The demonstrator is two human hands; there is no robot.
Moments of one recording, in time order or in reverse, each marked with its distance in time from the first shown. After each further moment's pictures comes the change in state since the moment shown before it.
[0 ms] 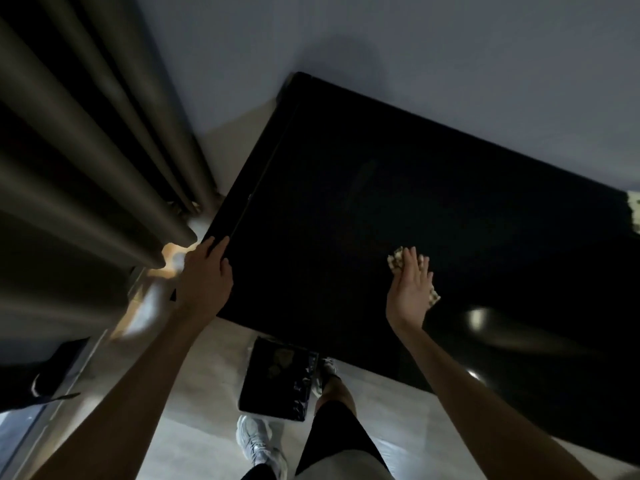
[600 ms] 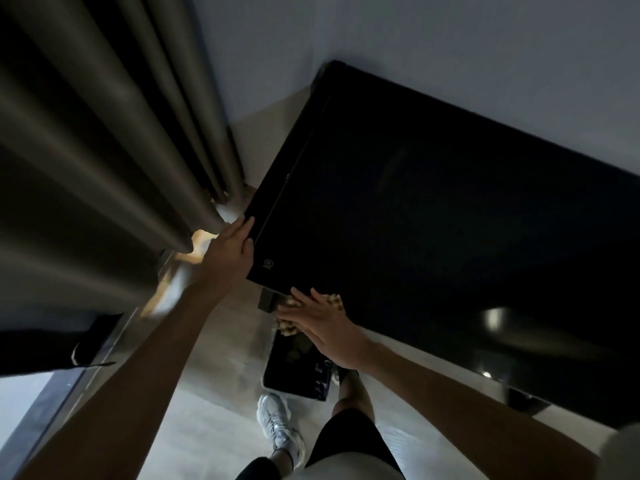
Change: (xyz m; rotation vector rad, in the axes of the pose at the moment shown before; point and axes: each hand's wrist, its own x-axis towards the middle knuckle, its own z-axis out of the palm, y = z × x) left_hand -0.021 -0.037 -0.022 -0.131 -0.057 0.060; right_hand -0.131 -0.088 0.056 0.092 -0.676 -0.967
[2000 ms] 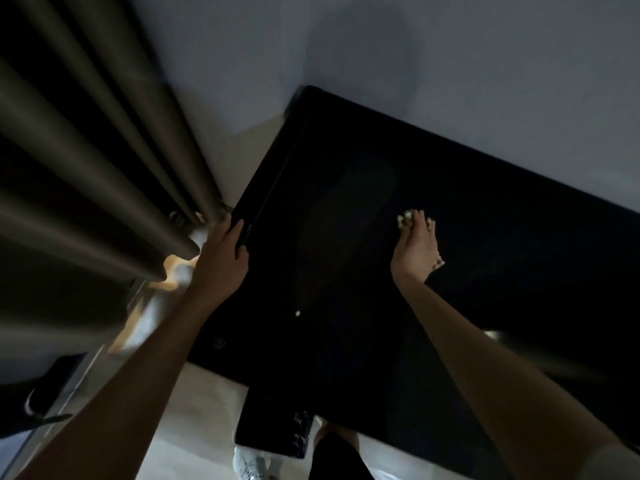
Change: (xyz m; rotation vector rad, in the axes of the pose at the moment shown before) left_hand 0.122 0.054 0.029 0.002 -0.032 -0.079; right_hand 0.069 0.208 -0.174 -0.059 0.881 0.939
